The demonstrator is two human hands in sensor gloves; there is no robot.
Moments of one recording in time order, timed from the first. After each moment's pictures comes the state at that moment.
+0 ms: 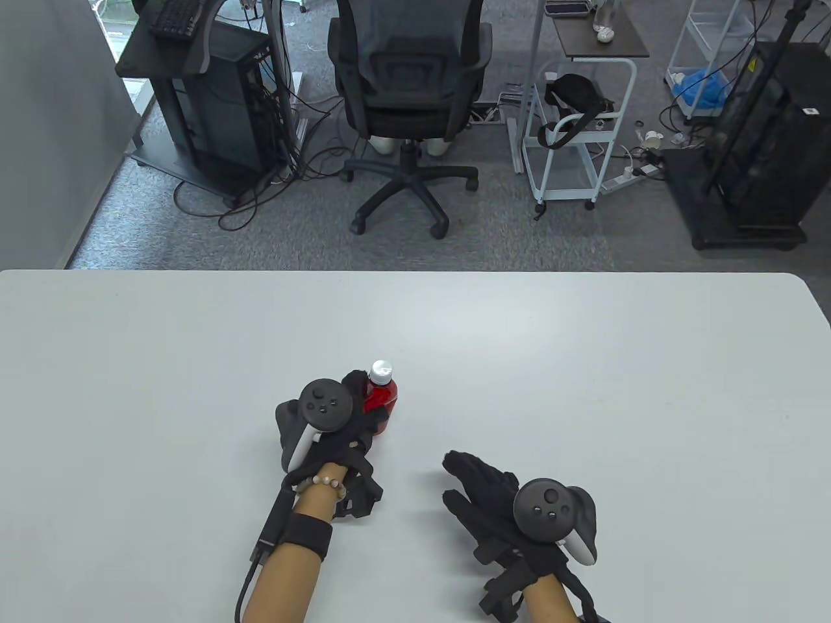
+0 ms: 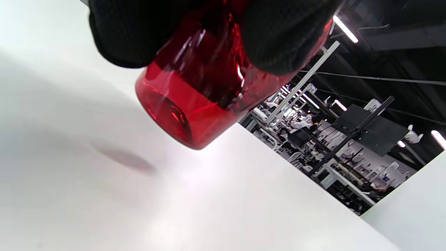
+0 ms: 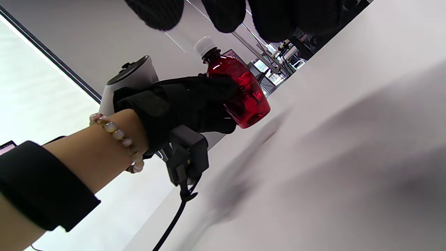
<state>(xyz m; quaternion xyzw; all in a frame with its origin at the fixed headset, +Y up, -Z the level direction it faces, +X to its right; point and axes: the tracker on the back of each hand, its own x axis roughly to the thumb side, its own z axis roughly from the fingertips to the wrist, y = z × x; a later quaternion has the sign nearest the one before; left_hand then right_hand) -0.155 -0.741 -0.385 -0.04 -0.01 0.33 0.94 0.115 -0.739 -0.261 0.20 0.02 0.88 0.42</state>
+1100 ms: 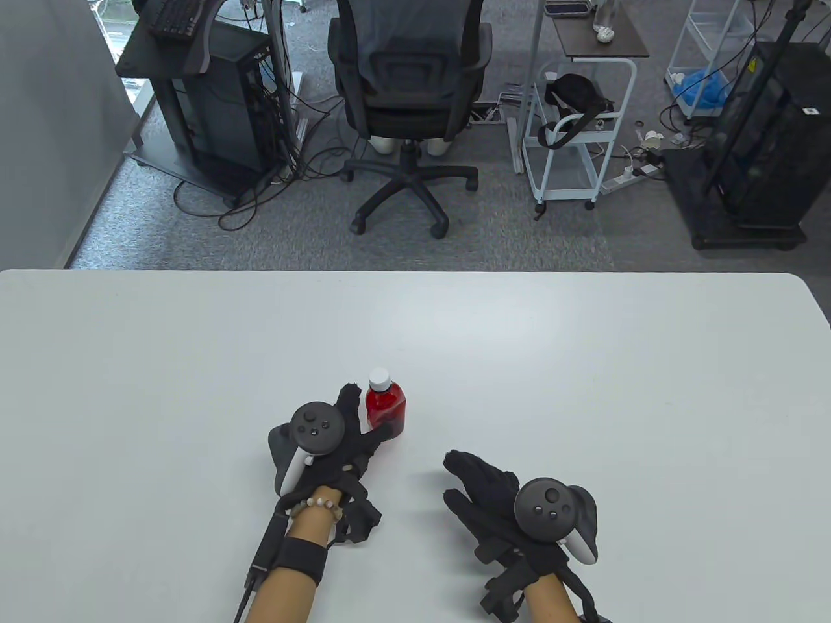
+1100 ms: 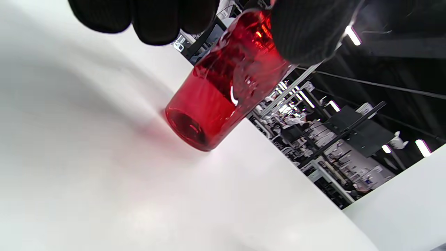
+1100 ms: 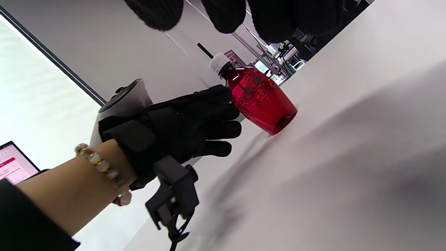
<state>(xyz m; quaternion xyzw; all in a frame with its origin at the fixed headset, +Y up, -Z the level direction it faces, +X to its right) -0.169 -0.758 -0.351 -0.06 -0.03 0.38 0.92 0.116 -0.739 -0.262 0.20 0.02 0.88 0.42</state>
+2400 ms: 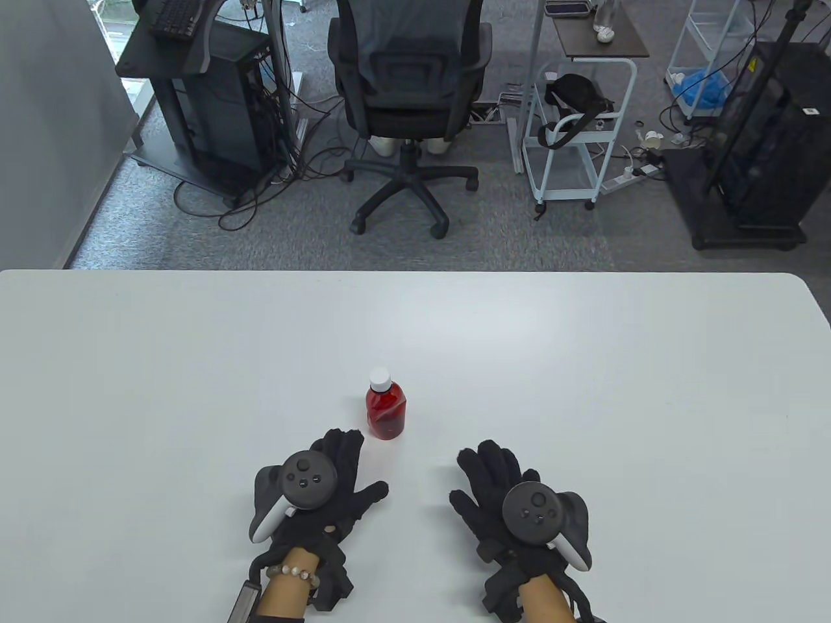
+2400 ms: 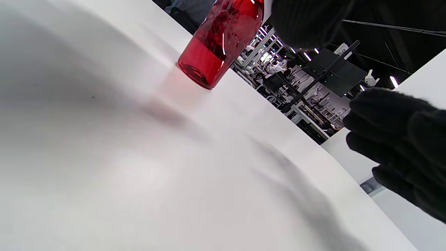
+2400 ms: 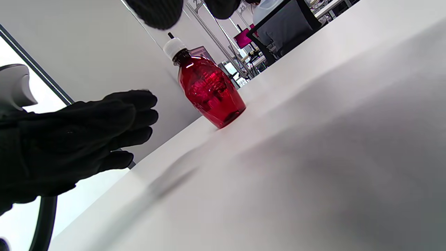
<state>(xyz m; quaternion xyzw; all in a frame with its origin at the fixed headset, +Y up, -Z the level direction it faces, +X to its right) -0.176 -0.763 -0.293 -0.15 -0.11 0.33 0.93 0.117 -0.752 -0.261 0.14 0.03 0.93 0.34</state>
